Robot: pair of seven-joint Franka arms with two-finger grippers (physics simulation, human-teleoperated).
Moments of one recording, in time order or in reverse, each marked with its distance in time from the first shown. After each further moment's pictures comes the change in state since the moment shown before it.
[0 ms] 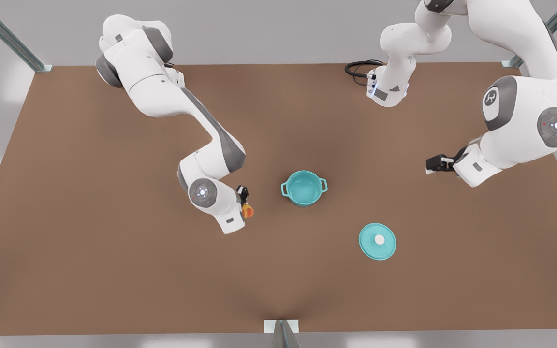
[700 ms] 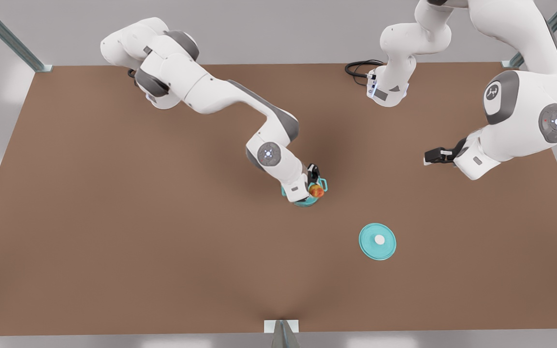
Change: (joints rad) left arm 0.009 -0.061 0.011 -0.090 -0.042 -0.013 -0.042; right arm 0.228 0.155 0.116 0.069 0.014 0.431 0.387
